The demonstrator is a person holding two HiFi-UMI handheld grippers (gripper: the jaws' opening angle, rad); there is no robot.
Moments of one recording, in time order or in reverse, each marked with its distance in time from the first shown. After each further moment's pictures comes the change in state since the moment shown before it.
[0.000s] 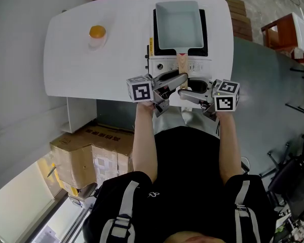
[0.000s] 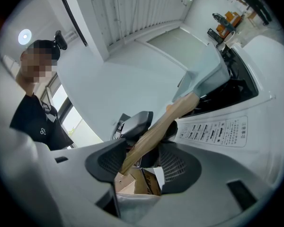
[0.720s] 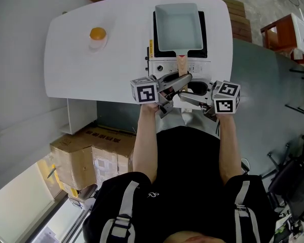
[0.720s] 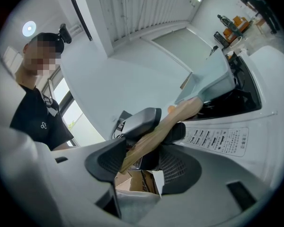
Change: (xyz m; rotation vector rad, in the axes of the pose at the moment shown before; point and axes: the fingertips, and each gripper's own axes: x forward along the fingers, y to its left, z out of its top) left arm 0.016 -0.010 -0.001 0.014 -0.009 -0.006; right arm -0.001 0.006 0.004 -0.075 0.025 -0.008
